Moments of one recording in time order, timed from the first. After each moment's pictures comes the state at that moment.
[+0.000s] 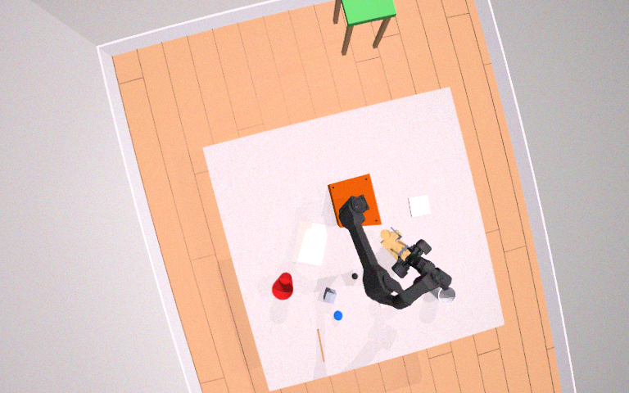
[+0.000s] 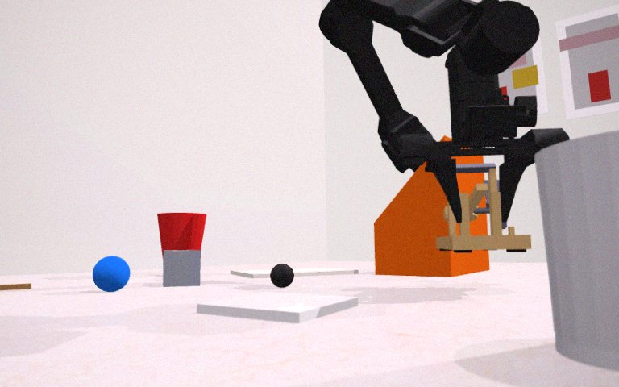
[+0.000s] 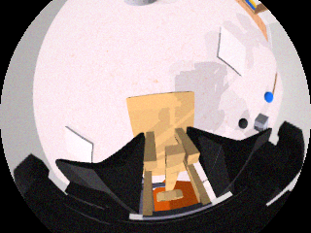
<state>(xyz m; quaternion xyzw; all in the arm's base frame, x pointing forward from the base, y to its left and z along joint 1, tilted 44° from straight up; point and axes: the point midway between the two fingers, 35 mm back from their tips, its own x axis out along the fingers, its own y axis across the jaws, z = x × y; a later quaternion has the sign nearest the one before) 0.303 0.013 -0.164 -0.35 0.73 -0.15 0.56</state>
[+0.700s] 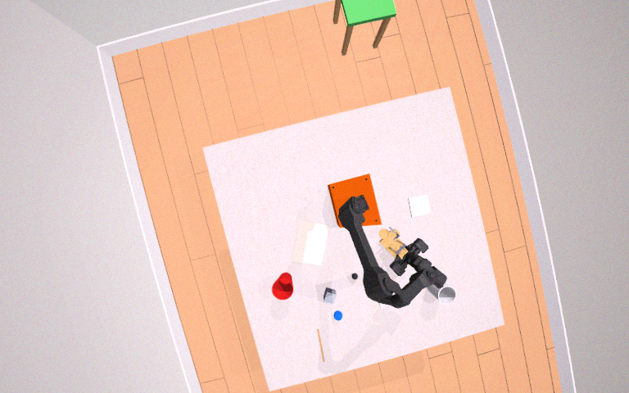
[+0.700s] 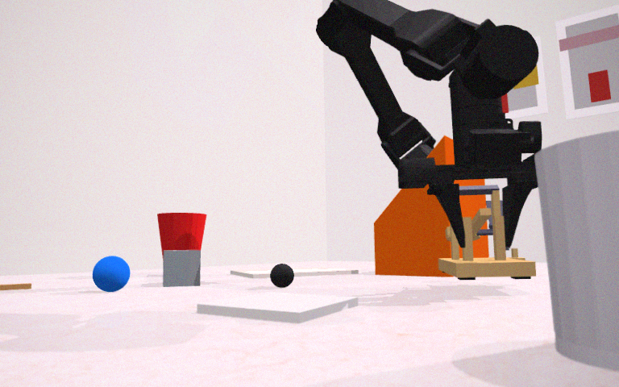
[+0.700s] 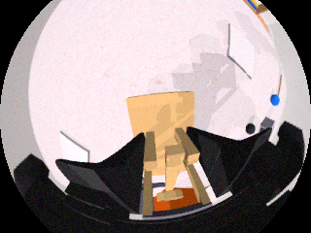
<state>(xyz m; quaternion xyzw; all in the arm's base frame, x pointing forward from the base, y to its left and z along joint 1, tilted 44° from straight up) 0.302 -0.005 -0.186 -0.35 0.74 -0.15 0.56</state>
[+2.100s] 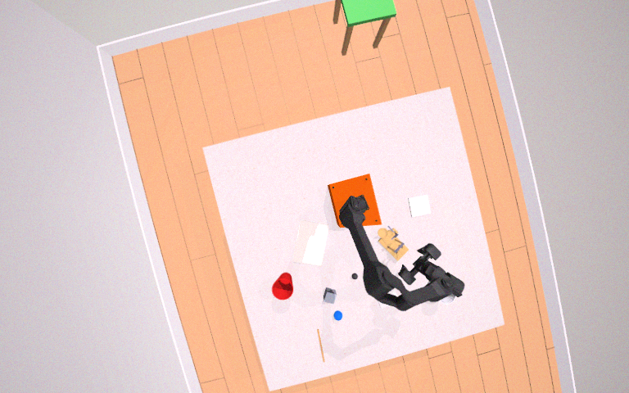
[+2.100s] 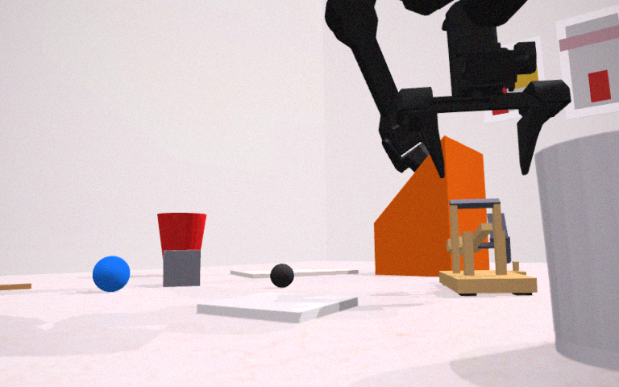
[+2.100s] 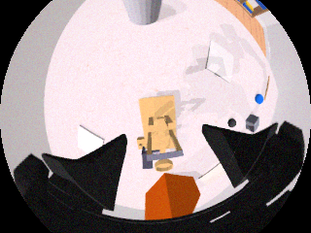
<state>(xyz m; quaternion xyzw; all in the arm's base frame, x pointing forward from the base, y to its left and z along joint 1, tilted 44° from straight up) 0.316 0.050 -0.135 -0.35 0.73 -0.14 0.57</state>
